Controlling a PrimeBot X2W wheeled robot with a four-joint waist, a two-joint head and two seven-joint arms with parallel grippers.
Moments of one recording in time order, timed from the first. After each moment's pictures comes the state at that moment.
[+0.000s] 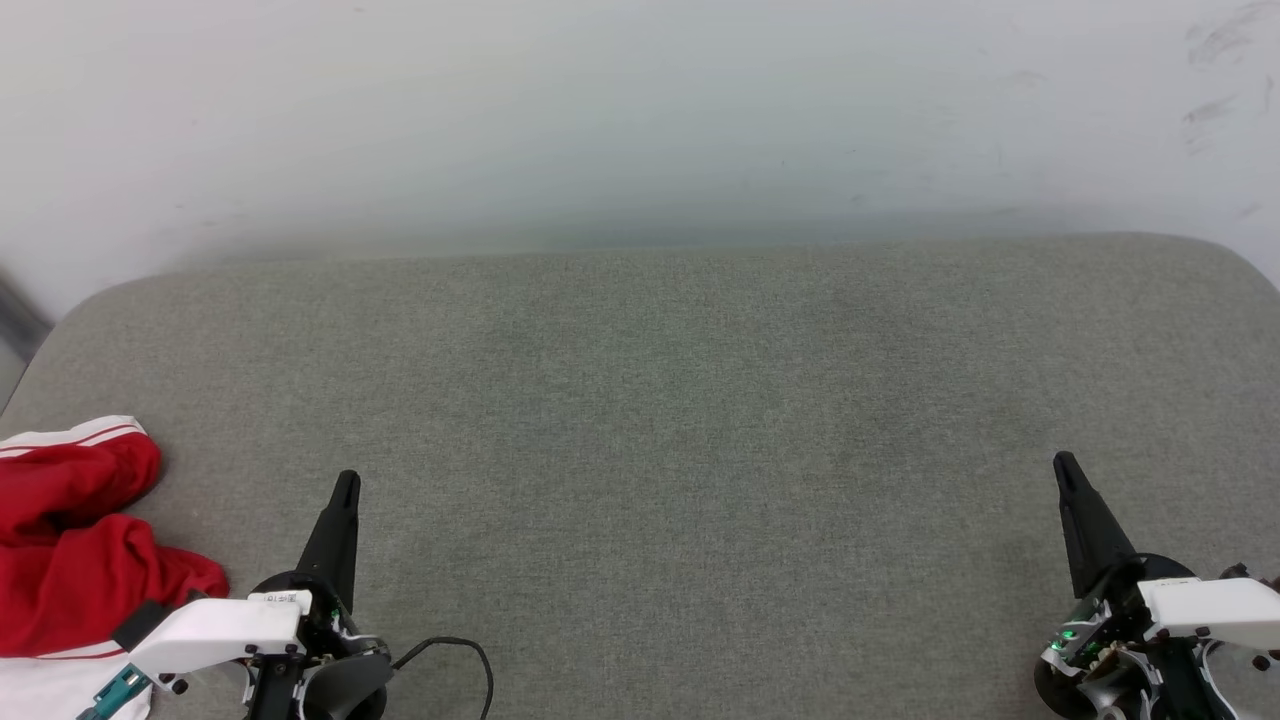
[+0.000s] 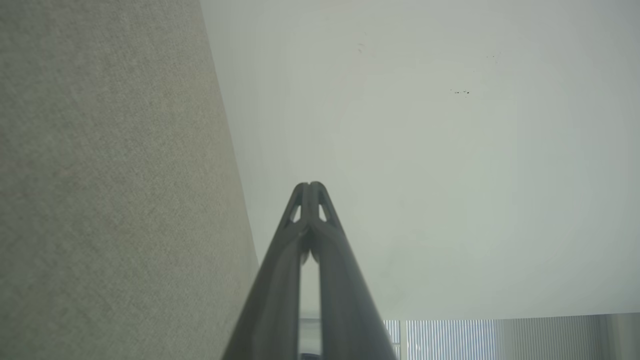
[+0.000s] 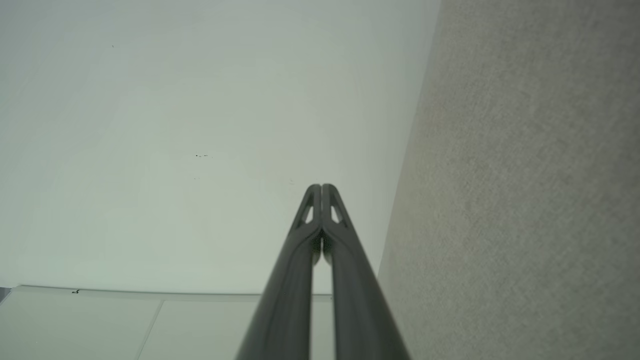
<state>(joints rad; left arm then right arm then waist) -0.11 0.05 0.11 0.25 -1.61 -0.13 0.11 -0.10 -0.05 -0.11 0.25 1.62 0.13 0.11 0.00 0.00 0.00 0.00</state>
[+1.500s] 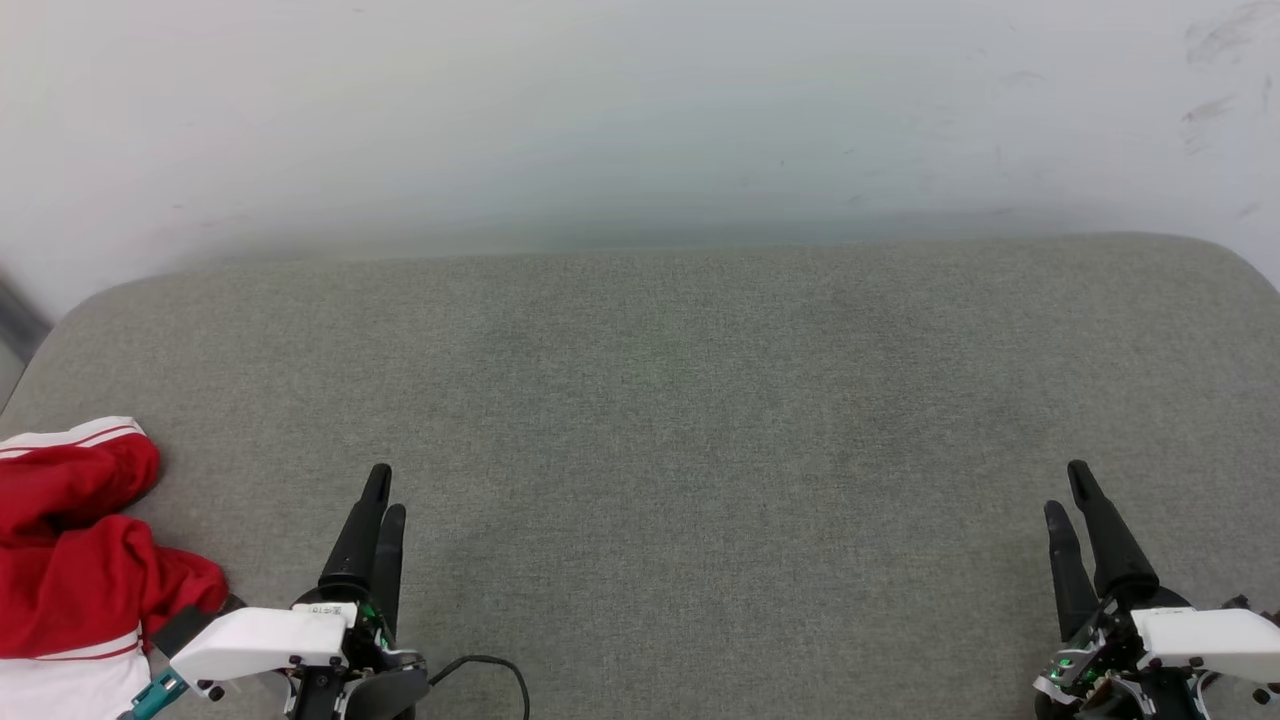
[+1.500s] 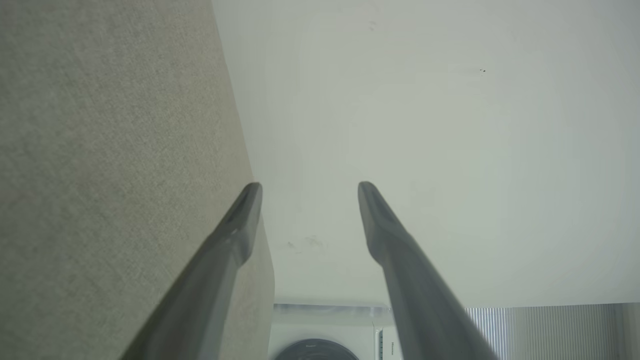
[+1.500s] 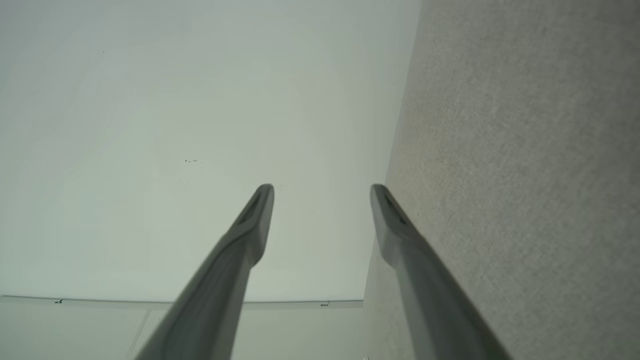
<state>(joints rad) -0.08 0.05 0.04 0.24 -1.59 -0.13 0.07 -0.05 -0.05 -0.10 0.22 1.61 0.13 0.07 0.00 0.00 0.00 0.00</state>
